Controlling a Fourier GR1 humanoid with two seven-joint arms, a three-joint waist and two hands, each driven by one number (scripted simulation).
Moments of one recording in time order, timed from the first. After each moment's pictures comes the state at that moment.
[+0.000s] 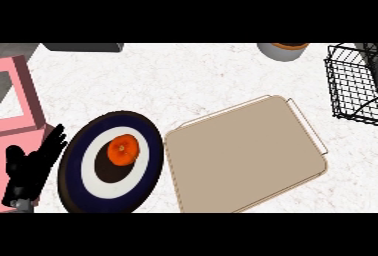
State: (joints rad) left arm 0.02 0.27 0.21 -1.36 -0.01 -0.14 0.13; right arm -0.93 -0.42 -0.27 -1.13 0.79 -0.15 0.41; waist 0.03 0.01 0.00
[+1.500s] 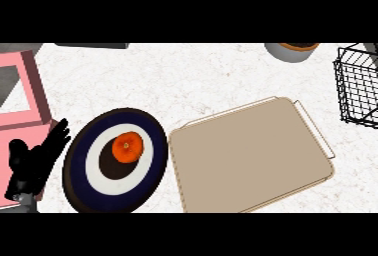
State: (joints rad) left arm 0.00 0.26 0.19 -1.39 -0.01 -0.15 0.17; right arm -1.27 -0.83 -0.06 -0.30 1.21 -0.21 -0.11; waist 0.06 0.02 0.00
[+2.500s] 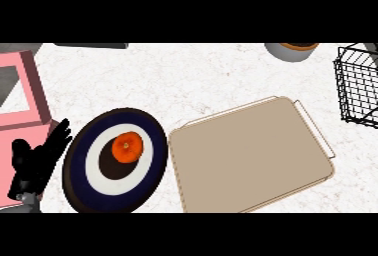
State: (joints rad) left arm -0.01 0.25 0.20 -1.38 -0.02 -0.15 0.16; right arm -1.30 -0.88 -0.20 -0.13 1.11 -0.06 0.07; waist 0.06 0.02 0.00
